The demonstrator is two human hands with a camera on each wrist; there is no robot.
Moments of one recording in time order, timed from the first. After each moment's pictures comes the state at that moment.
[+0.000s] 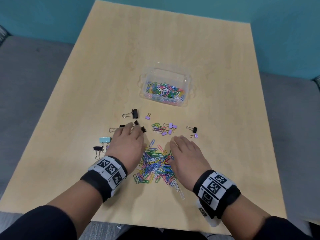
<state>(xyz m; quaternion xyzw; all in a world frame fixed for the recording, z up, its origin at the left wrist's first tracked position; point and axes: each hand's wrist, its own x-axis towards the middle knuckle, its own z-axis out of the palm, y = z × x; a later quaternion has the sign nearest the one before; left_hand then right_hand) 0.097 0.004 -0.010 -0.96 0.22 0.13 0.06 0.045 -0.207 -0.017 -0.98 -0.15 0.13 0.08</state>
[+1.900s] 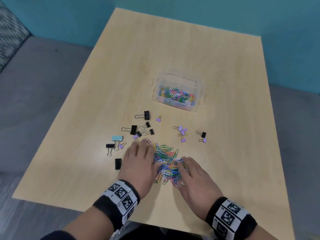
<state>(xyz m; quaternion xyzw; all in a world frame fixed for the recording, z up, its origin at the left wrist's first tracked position) 0.034 0.000 -0.022 -0.98 0.11 0.16 -0.07 -0.009 -0.216 -0.029 -0.96 -0.21 0.17 0.09</state>
